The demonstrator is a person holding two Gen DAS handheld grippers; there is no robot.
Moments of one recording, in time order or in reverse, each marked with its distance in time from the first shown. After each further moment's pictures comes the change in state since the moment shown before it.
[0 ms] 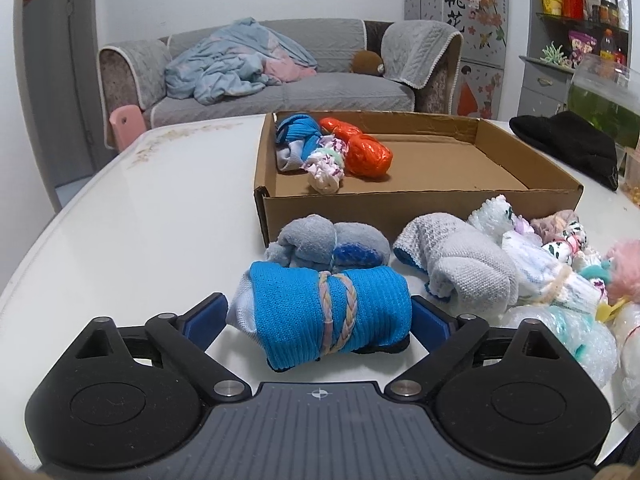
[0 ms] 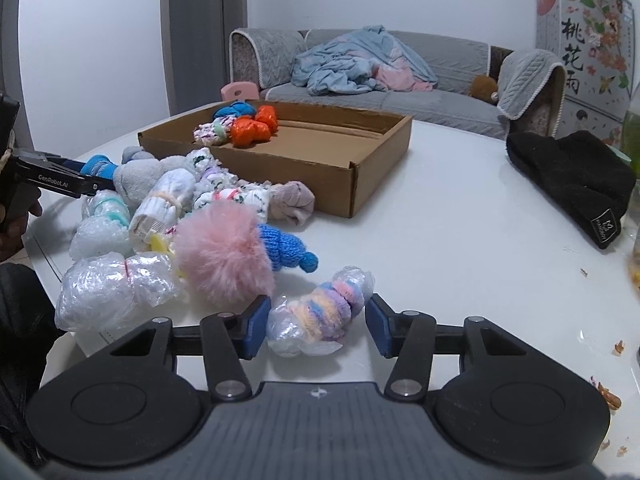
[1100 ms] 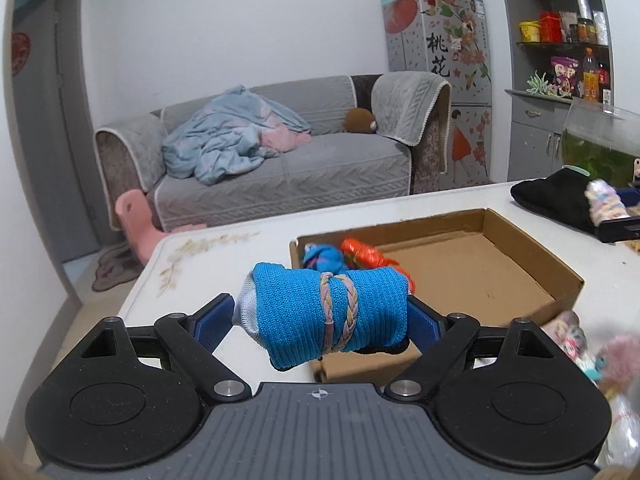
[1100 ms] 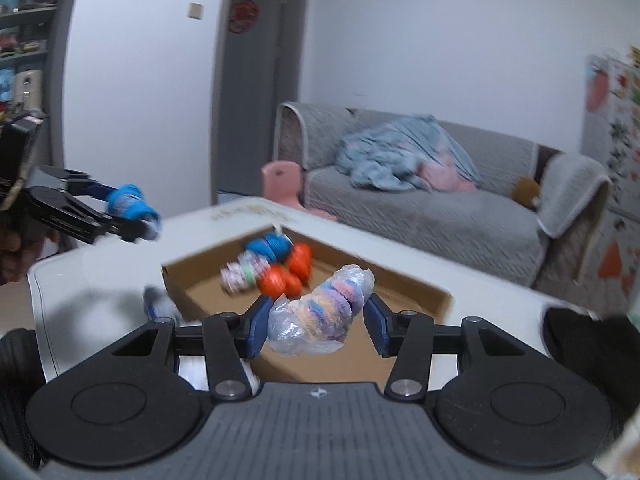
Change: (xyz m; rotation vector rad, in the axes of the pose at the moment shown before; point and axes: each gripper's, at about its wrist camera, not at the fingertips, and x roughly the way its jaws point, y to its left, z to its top) left arm -0.028 0.019 0.106 0.125 -0.151 0.009; right arm 0.019 0.022 0.138 -0.167 -0.207 0.112
